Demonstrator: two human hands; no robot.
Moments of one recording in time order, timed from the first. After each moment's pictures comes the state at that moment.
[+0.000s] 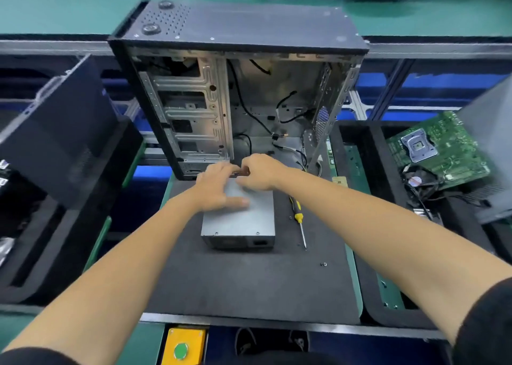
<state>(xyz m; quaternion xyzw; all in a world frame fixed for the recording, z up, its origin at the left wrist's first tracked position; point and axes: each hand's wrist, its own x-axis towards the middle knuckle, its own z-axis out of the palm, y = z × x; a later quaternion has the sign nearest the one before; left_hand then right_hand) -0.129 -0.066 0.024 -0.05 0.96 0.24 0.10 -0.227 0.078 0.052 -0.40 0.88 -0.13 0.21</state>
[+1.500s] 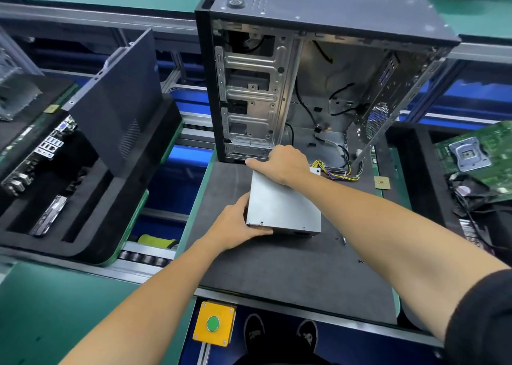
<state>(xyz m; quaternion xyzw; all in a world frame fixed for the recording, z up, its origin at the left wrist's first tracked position) -0.019 -0.065 -0.042 -0.17 0.85 0.49 0.05 -0.189 0.018 0.025 -0.28 0.94 -0.17 0.11</state>
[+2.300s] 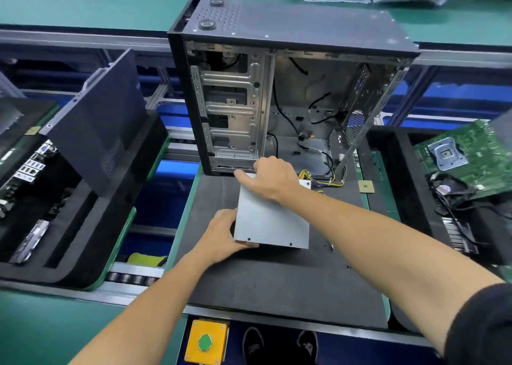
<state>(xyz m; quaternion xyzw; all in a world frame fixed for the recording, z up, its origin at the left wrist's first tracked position) -0.028 -0.070 -0.057 -0.10 0.89 0.45 0.02 -0.182 0.034 0.030 -0.35 0.92 -0.17 0.03</state>
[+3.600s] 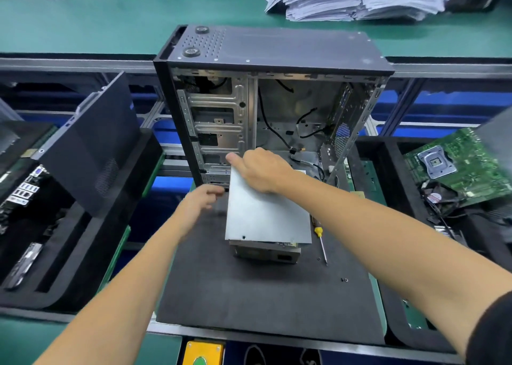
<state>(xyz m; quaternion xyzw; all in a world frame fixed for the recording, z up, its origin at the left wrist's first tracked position) -0.066 -0.114 0.023 -0.21 0.76 0.62 0.01 -0.202 0.034 0.097 -0.44 0.88 -0.16 0.07</state>
